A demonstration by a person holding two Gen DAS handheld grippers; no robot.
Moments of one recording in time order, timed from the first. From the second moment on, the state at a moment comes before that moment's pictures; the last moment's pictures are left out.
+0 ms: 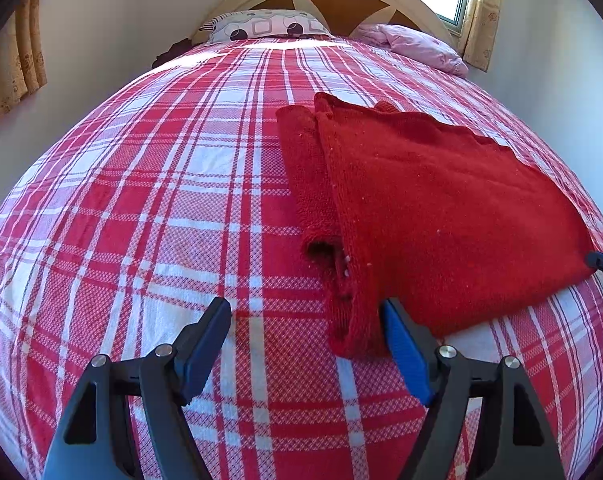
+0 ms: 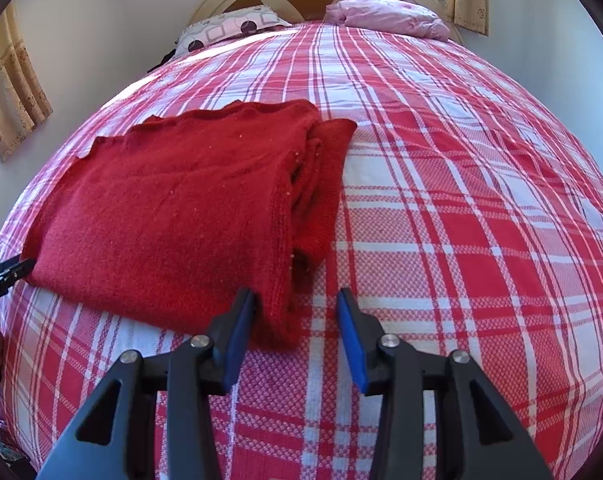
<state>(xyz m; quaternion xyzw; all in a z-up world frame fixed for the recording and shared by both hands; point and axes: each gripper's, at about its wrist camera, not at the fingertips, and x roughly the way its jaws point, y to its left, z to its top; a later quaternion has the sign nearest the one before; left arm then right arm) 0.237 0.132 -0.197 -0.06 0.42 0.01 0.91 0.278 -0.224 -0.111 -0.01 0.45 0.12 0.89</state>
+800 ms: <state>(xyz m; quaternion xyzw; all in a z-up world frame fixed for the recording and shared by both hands) 0.207 0.174 -0.197 -0.06 0.42 0.04 0.91 0.248 -0.151 -0.091 -0.11 0.41 0.17 0.89</state>
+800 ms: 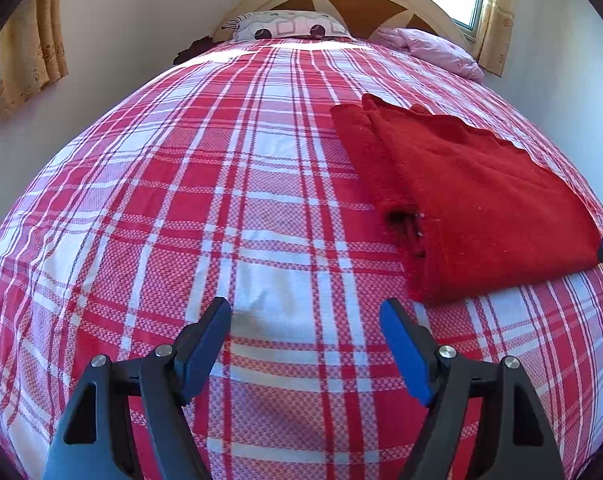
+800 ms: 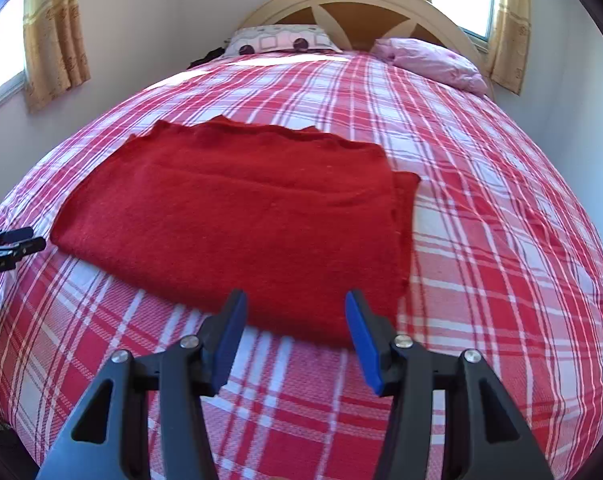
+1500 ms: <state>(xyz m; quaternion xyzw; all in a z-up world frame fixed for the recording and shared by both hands) 0.199 0.217 -0.196 -0.12 0.39 0.08 0.91 0.211 -0.001 -0.106 -0.24 0.37 0.29 0.85</state>
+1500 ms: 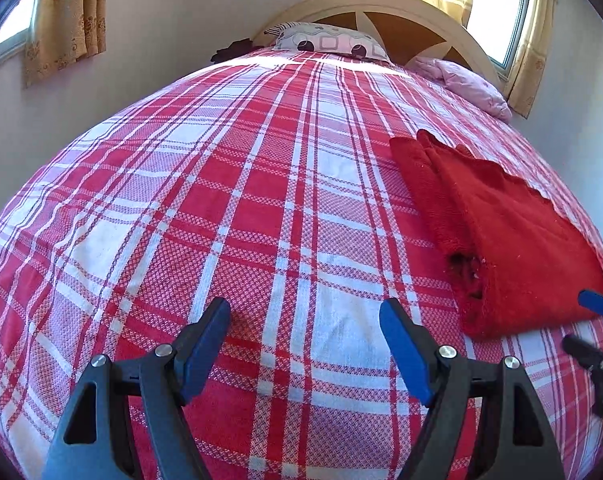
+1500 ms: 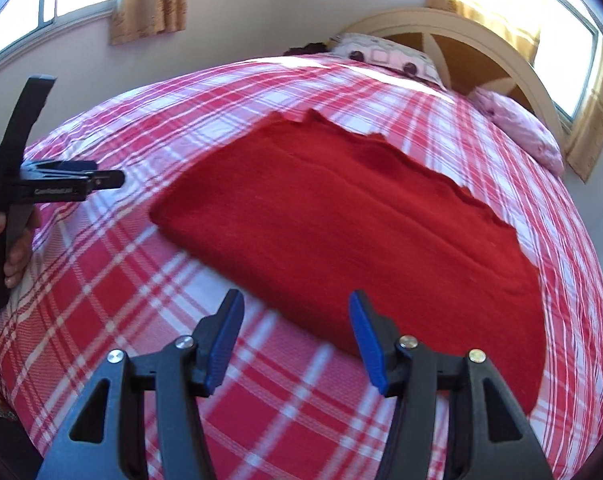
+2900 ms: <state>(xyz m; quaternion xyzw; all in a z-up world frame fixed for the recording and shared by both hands) 0.405 0.202 -0.193 -0.24 0.46 -0.13 0.84 0.188 0.118 -0.162 -0.43 0.23 0.23 0.84</state>
